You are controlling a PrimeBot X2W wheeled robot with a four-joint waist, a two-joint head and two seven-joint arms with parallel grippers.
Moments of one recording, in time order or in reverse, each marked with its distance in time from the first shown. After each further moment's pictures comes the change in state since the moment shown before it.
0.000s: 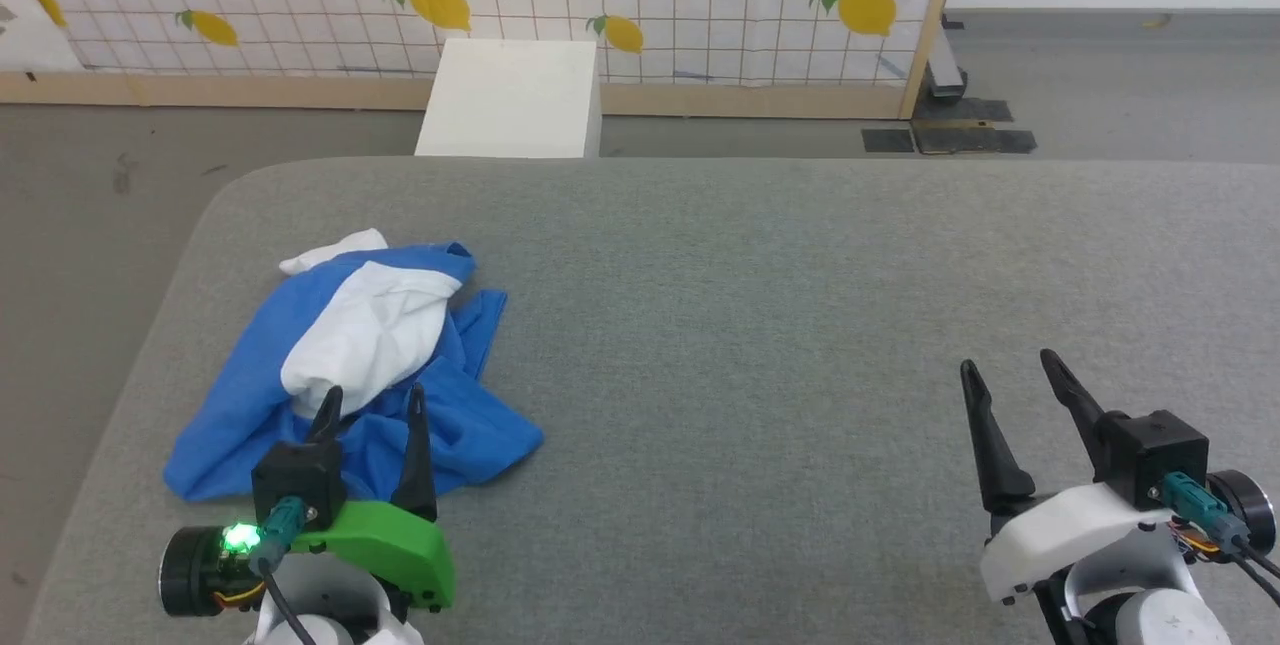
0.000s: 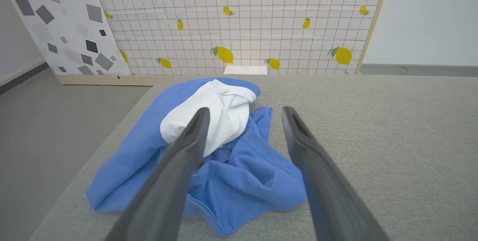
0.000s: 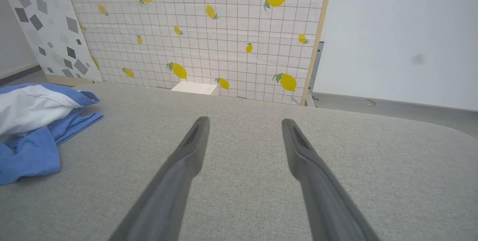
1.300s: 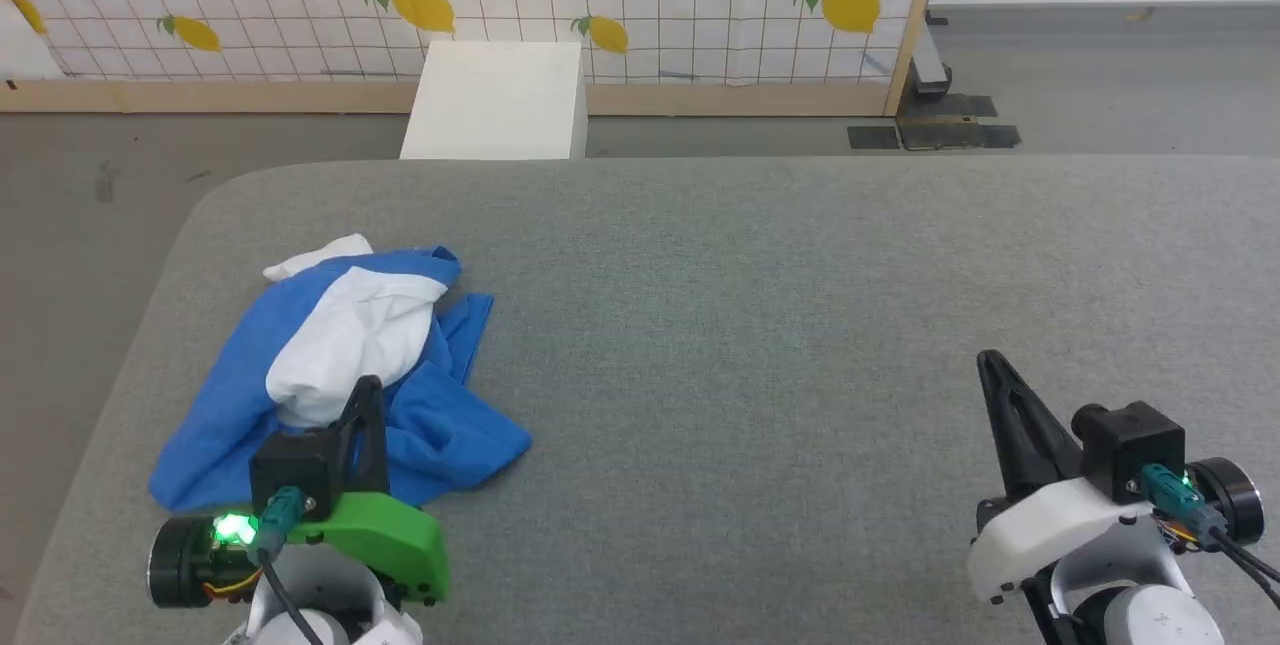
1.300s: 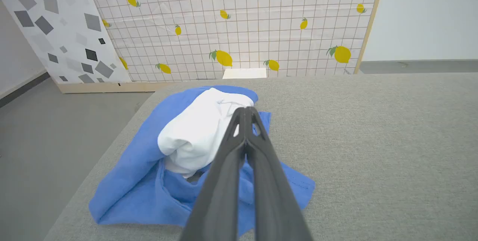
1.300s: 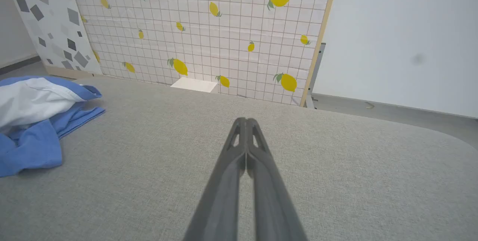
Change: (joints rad) left arm 0.001 0.000 0.009 -0.041 0.035 -0.002 0.037; right arm 0.000 0.000 0.030 -0.036 -0.029 0.000 0.041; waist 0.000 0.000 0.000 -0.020
